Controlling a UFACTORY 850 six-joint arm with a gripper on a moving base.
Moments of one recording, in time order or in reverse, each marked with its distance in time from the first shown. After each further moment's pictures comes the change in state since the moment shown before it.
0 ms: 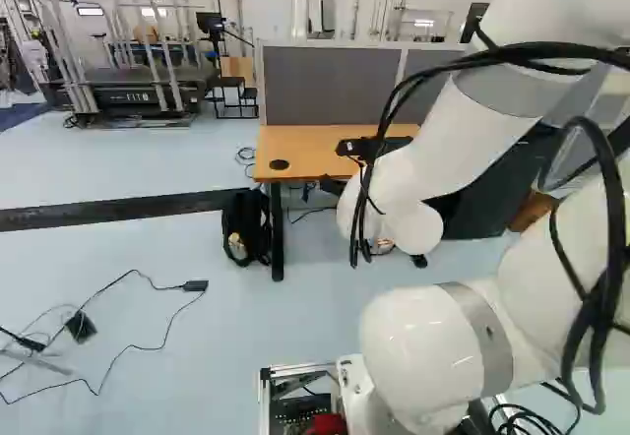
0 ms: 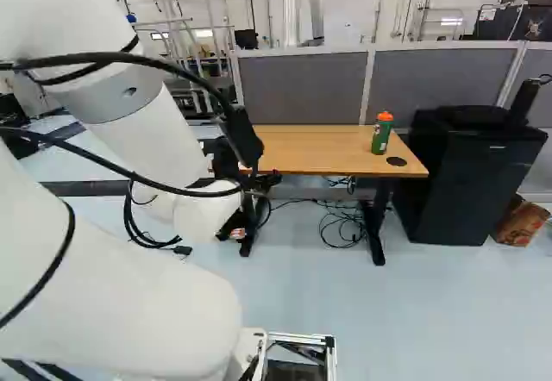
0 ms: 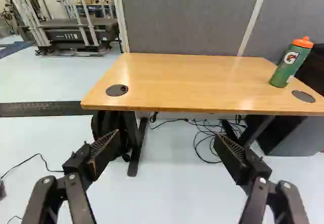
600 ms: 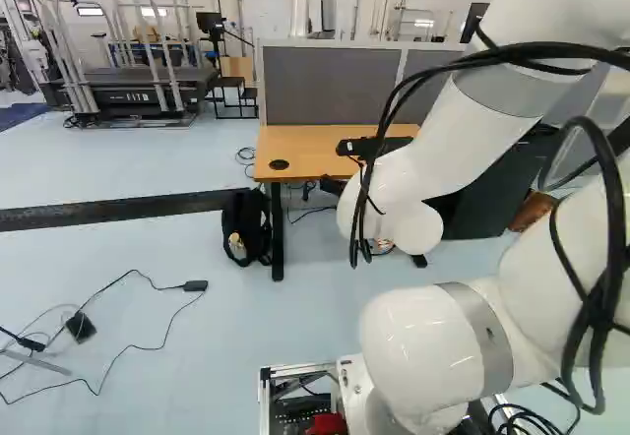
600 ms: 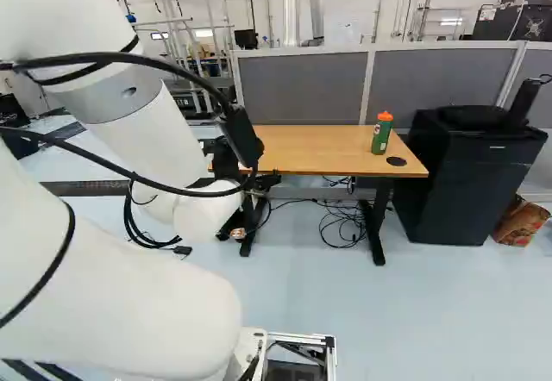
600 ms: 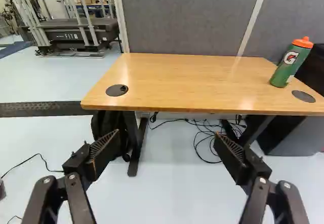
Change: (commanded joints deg) arm 0.0 0.0 0.0 0.0 0.0 0.0
